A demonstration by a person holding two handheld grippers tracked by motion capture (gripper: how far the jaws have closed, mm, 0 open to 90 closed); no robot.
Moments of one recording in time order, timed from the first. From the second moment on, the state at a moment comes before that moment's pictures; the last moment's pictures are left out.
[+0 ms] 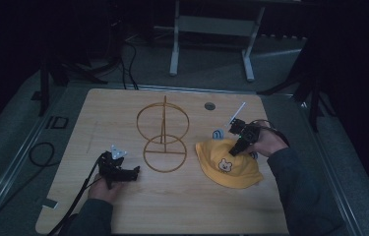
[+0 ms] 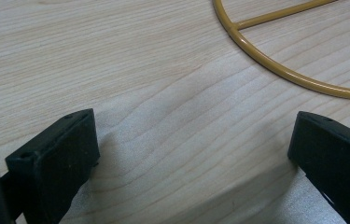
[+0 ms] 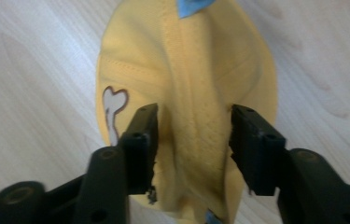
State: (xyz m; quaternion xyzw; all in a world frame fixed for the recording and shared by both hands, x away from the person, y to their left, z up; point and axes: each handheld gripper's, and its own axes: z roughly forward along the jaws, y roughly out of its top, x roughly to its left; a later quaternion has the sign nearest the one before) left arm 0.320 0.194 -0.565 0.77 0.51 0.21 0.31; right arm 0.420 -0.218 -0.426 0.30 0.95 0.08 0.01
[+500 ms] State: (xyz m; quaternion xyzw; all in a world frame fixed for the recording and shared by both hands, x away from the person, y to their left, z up) left arm 0.320 0.194 -0.565 0.77 0.52 0.21 0.31; right arm 0.408 -0.209 -0.417 0.25 0.96 0.06 0.04
